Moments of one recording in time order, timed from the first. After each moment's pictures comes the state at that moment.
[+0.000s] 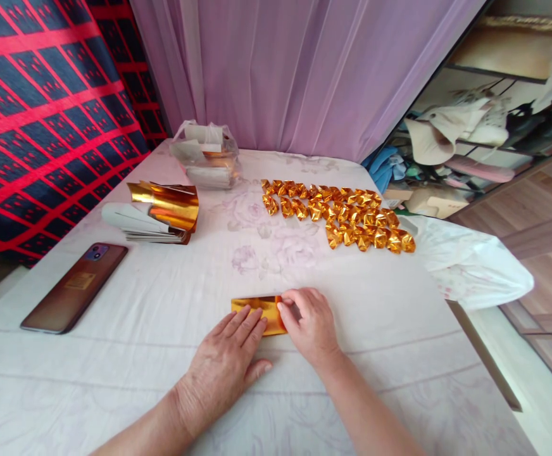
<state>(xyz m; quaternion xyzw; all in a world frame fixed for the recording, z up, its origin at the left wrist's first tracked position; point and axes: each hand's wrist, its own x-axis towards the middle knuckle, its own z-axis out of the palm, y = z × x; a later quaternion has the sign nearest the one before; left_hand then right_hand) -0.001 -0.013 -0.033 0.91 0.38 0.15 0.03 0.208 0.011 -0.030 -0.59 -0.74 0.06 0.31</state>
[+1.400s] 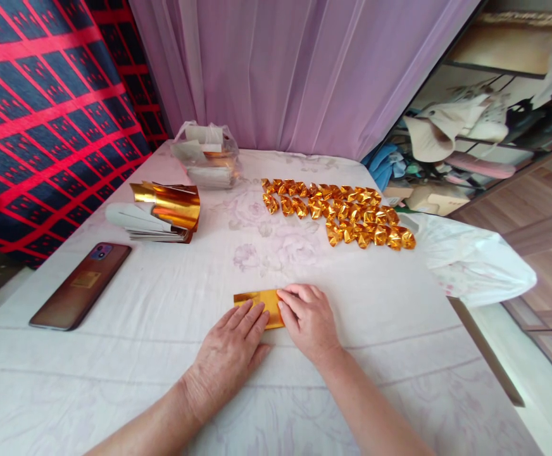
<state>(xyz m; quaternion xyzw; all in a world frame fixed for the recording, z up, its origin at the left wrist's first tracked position) 0.004 -0.006 -0.025 0.91 0.36 0.18 -0.03 0.208 0.010 -0.030 -0.57 -0.77 0.02 0.29</state>
